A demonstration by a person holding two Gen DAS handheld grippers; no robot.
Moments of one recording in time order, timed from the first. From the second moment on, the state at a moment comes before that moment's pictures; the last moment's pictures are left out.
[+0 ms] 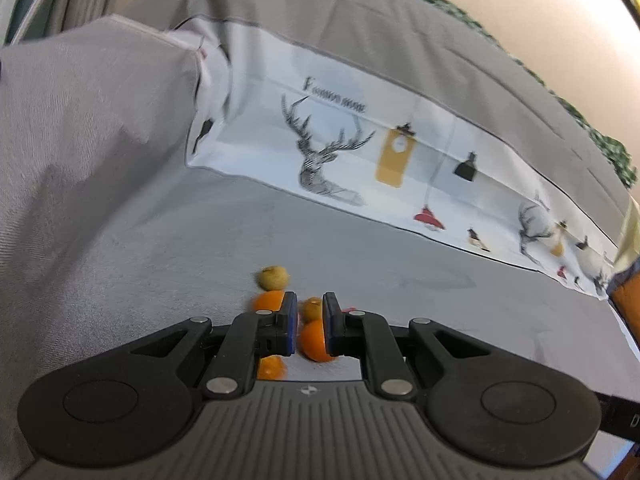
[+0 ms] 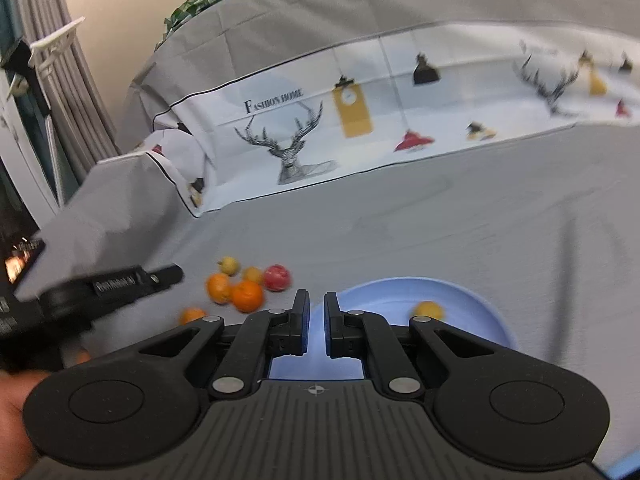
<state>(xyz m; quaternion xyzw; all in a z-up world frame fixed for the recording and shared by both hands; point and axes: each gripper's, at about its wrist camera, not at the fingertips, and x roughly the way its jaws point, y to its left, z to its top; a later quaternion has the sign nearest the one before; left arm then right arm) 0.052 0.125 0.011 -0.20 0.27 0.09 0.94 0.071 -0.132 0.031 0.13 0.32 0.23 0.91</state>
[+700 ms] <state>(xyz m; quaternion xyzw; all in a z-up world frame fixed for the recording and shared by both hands) 0.111 0.148 -0.021 -0.17 0.29 0.11 0.93 0.192 -0.034 -0.013 0.18 0.43 0.21 0.86</state>
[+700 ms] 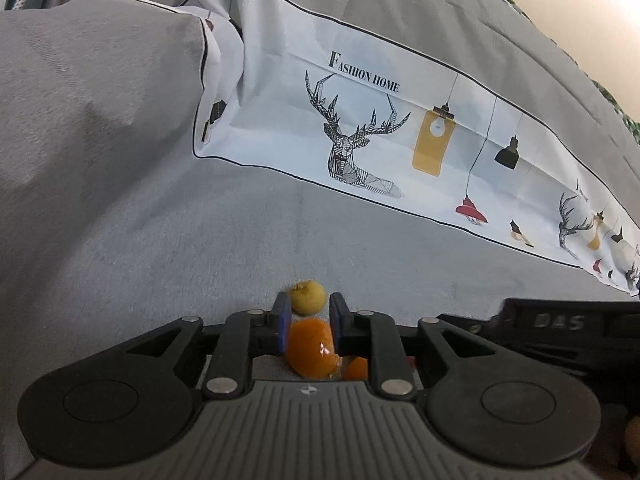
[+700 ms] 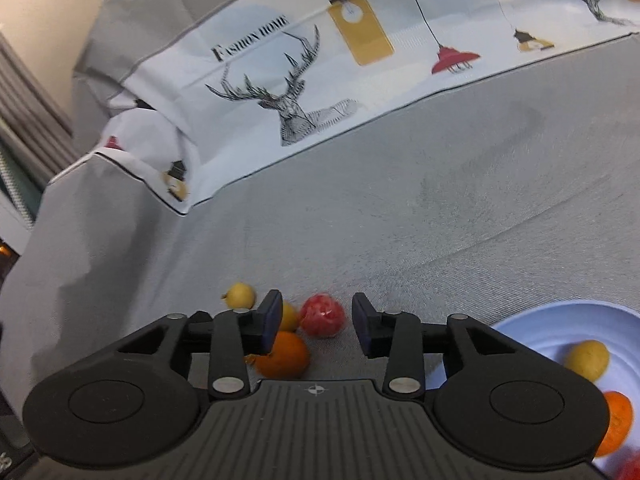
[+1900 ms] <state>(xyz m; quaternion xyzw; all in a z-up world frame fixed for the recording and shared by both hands) 0.137 0.156 -0.031 -0.15 0.31 0.11 0.93 0.192 -0.011 -0.013 0.13 0.41 0.23 0.87</state>
